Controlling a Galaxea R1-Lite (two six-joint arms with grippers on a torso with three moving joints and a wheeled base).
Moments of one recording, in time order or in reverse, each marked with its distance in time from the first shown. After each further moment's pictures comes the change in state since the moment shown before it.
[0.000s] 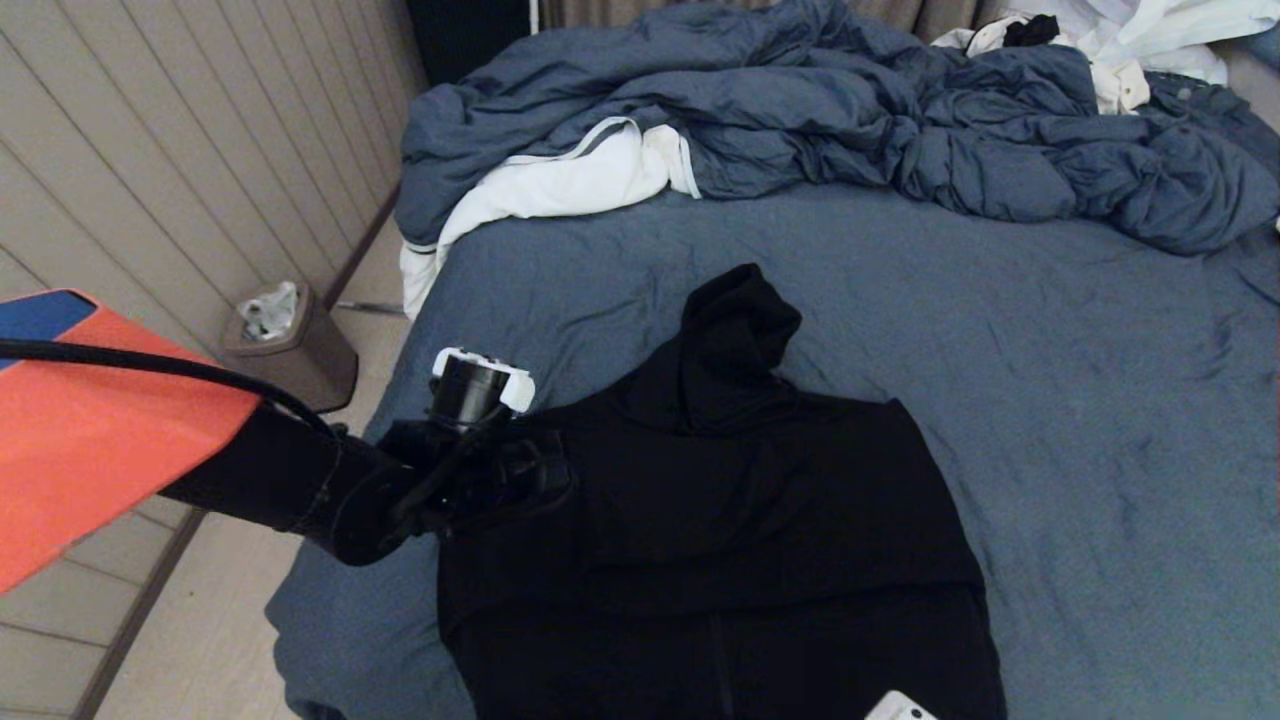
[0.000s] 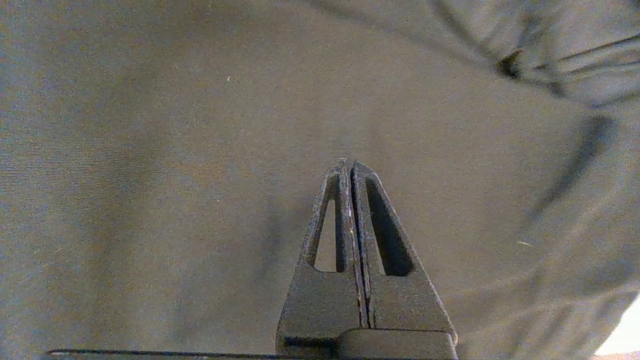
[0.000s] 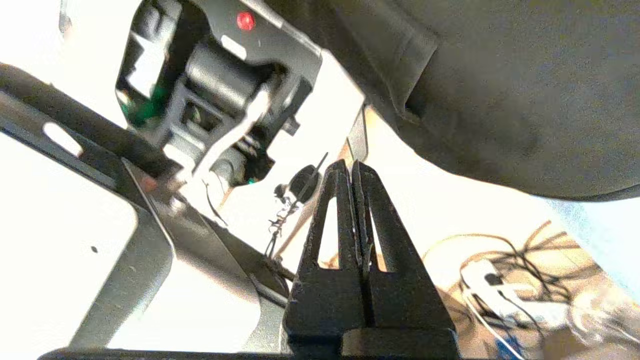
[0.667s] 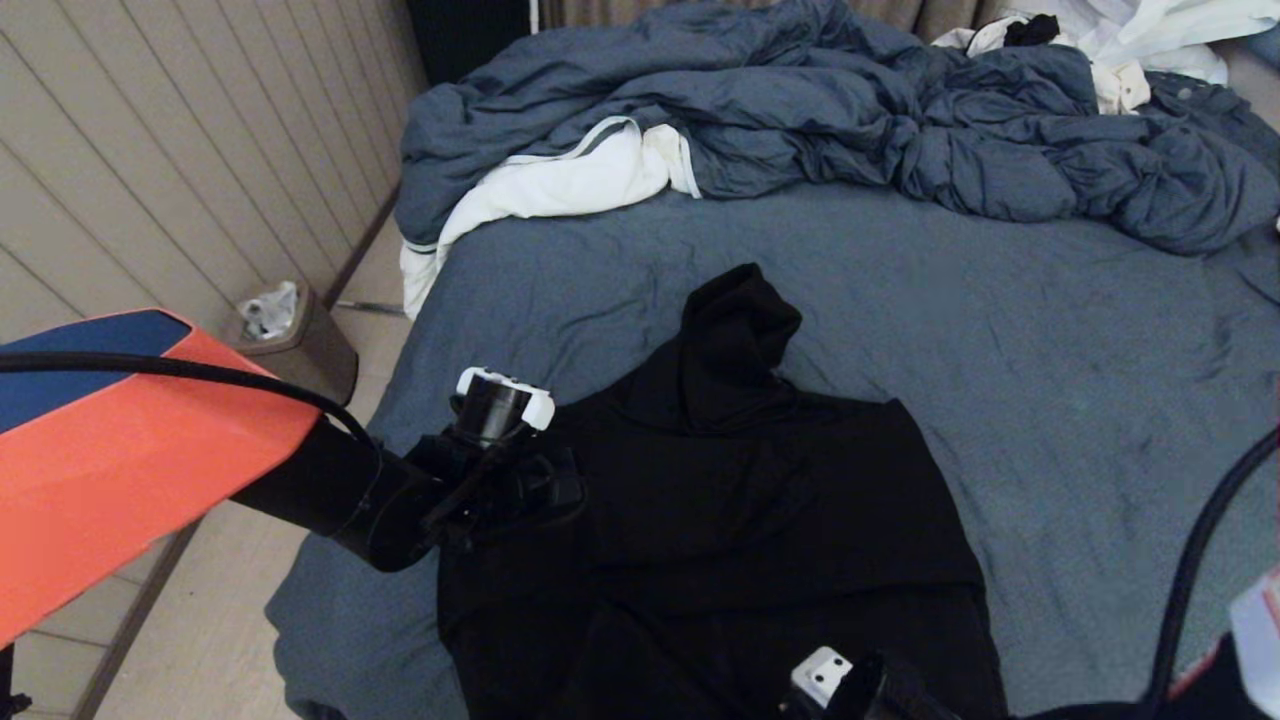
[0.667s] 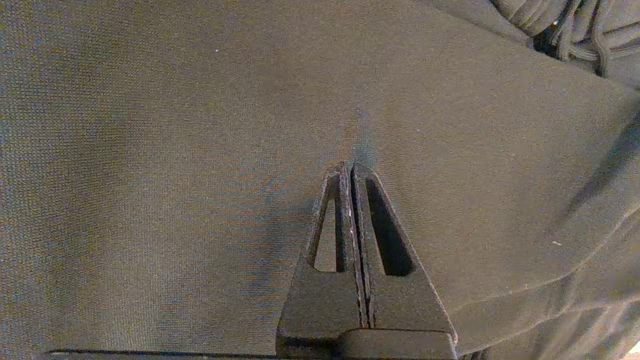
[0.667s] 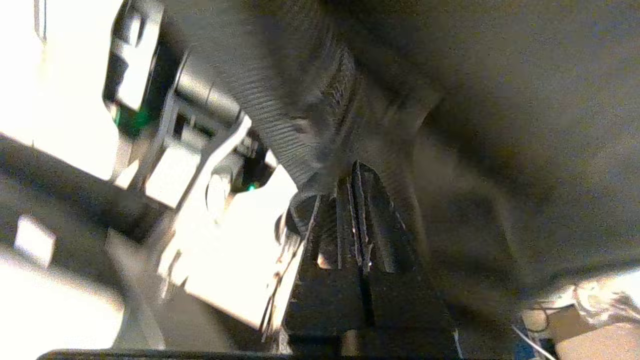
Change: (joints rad) left arm -0.013 0.082 -0.024 -0.010 0.000 0.000; right arm -0.088 0.212 -0.130 -0.003 0.052 -0.042
